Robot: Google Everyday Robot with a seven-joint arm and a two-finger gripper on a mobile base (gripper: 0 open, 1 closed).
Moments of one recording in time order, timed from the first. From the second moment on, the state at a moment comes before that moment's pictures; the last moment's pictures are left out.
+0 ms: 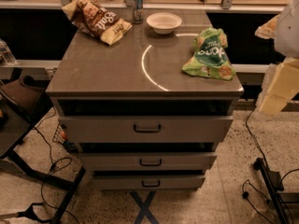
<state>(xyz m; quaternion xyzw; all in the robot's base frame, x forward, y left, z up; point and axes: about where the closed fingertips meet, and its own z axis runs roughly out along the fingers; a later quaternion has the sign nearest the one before) 0.438 -0.213 0.989 -0.60 0.78 -0.05 0.18</state>
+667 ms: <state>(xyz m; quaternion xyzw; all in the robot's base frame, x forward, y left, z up) 0.458 -0.223 0.990 -0.56 0.80 -0.05 0.19</state>
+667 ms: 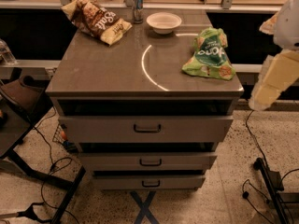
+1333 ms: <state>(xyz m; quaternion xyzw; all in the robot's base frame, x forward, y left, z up) 0.561 -0.291 0.983 -0.37 0.88 -0.05 0.28</state>
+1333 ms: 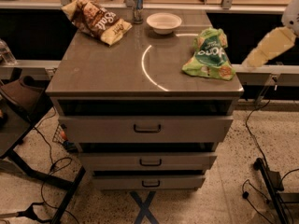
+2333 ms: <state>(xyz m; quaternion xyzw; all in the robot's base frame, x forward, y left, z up) 0.669 -0.330 0.963 -0.22 0.88 0.00 0.41</state>
